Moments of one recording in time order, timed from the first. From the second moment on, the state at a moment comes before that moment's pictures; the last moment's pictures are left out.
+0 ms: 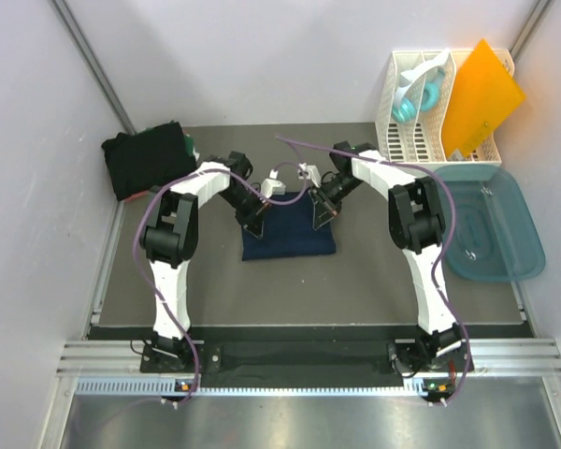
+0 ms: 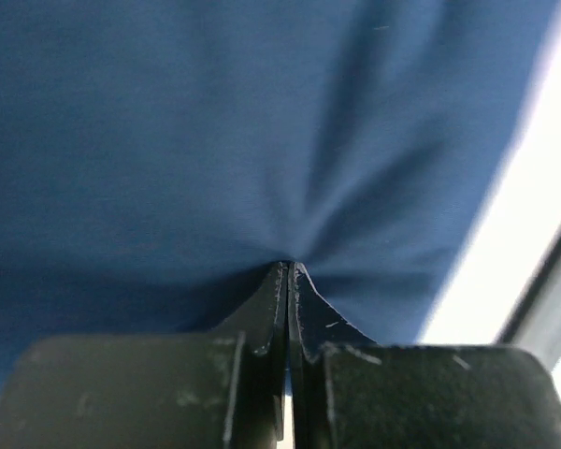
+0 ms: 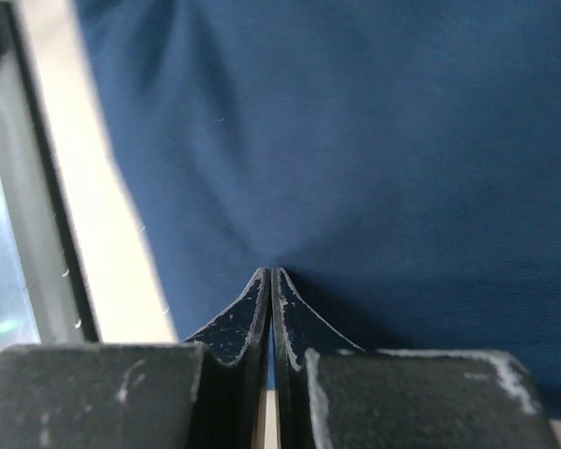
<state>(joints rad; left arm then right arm) -0.29 2.14 1.64 -1.06 0.68 0.72 0.38 2.36 1.97 -1.18 -0.88 -0.71</state>
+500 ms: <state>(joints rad) -0.30 1.95 1.40 -0.62 0.25 0.55 0.38 2.35 1.93 -0.96 -0.73 -0.53</state>
